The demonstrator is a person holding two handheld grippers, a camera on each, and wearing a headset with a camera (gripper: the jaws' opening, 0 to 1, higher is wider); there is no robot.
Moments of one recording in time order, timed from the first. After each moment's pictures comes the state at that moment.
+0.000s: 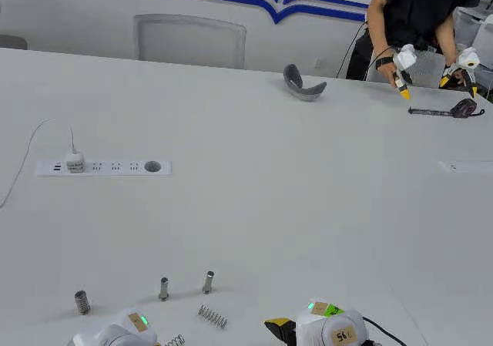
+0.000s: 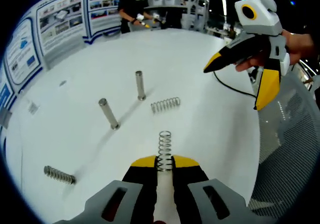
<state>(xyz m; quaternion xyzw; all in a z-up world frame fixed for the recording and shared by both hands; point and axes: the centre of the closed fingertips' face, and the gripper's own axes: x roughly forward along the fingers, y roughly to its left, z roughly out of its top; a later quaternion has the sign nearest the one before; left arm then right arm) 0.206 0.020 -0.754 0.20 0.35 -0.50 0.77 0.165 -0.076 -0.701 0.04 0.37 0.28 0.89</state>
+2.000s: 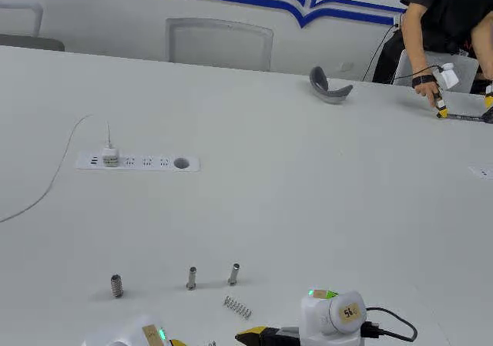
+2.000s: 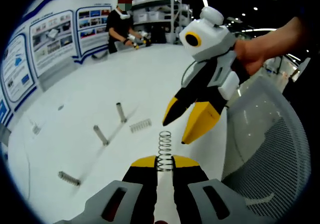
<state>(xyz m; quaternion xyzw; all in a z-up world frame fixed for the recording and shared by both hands) 0.152 0.014 -0.688 0.19 0.28 -0.55 0.76 0.155 -0.011 -0.686 0.14 0.37 0.38 0.84</state>
